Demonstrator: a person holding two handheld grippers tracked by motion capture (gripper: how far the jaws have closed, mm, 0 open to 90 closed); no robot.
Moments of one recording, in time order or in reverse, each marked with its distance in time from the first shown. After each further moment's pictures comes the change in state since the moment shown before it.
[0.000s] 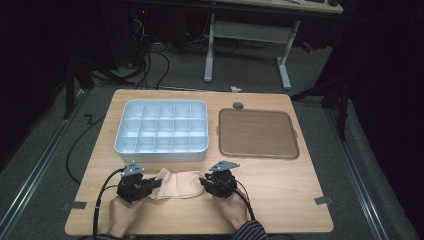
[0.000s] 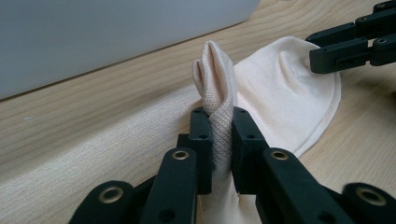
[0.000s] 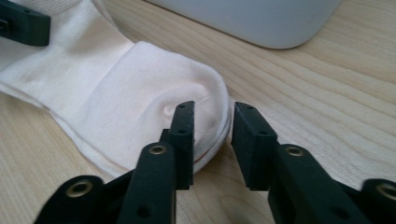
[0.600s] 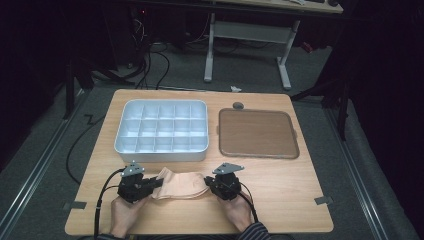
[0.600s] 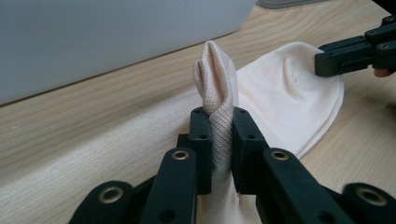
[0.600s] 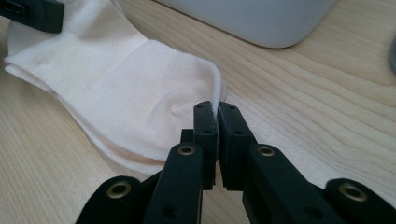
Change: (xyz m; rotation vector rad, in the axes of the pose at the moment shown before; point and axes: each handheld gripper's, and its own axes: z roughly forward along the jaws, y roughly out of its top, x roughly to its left) left arm -0.005 0.002 0.000 -0.032 -0.020 -0.006; right arm -0.001 -0.006 -0.016 -0.023 -0.002 -0.041
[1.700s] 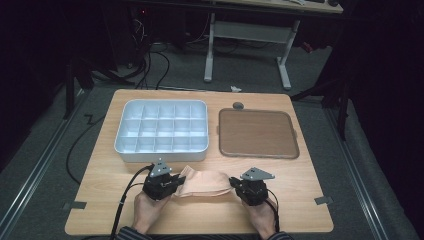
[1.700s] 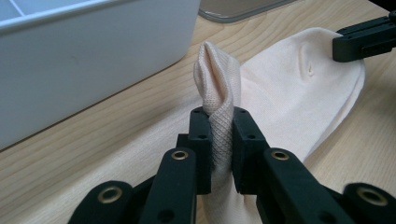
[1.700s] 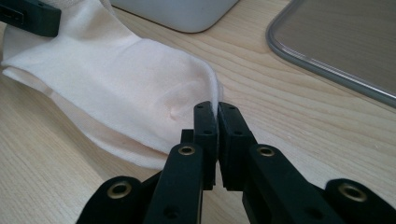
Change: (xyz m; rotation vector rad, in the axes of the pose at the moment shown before) left arm -0.049 0.024 0.041 -0.008 -0.012 0.125; right arm -0.033 -0.031 -0.056 -0.060 -0.123 0.024
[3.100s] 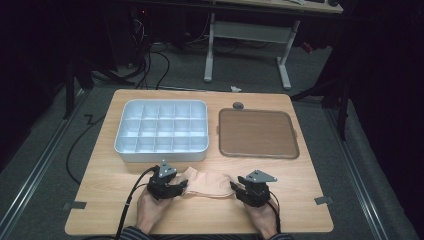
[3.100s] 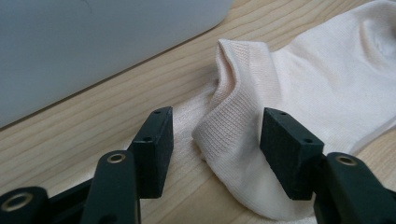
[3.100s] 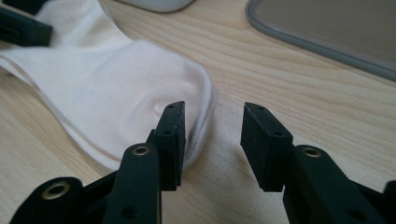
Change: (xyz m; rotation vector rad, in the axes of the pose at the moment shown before) left arm 0.008 -0.015 0.024 0.061 0.124 0.008; right arm -0.013 -0.020 0.011 -0.011 -0.024 0.033
